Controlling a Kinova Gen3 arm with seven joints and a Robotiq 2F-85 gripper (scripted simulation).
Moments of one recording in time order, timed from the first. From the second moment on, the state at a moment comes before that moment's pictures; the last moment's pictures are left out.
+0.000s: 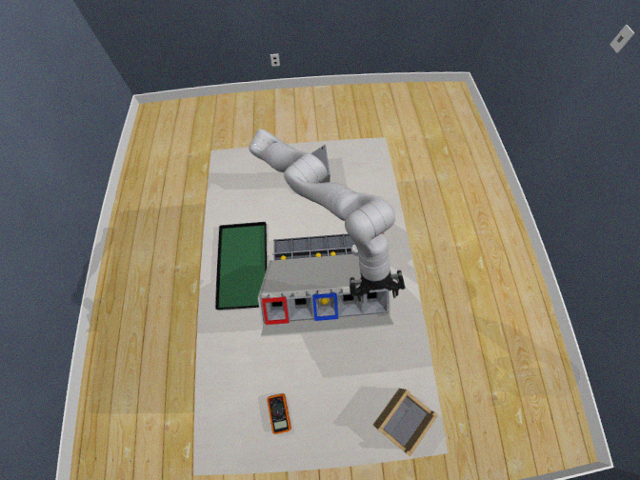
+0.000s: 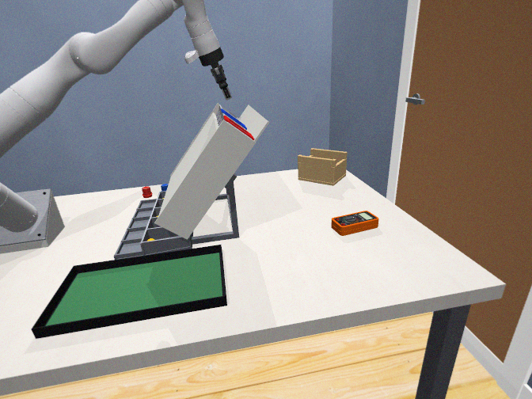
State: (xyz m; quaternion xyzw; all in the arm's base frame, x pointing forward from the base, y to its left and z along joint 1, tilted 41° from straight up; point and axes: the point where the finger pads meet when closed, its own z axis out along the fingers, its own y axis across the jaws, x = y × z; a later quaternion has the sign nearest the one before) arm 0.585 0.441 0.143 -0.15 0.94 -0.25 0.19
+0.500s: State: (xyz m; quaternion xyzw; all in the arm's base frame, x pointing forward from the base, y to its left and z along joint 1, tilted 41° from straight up) arm 0.444 0.406 0.135 -0.09 0.93 -0.35 0.05
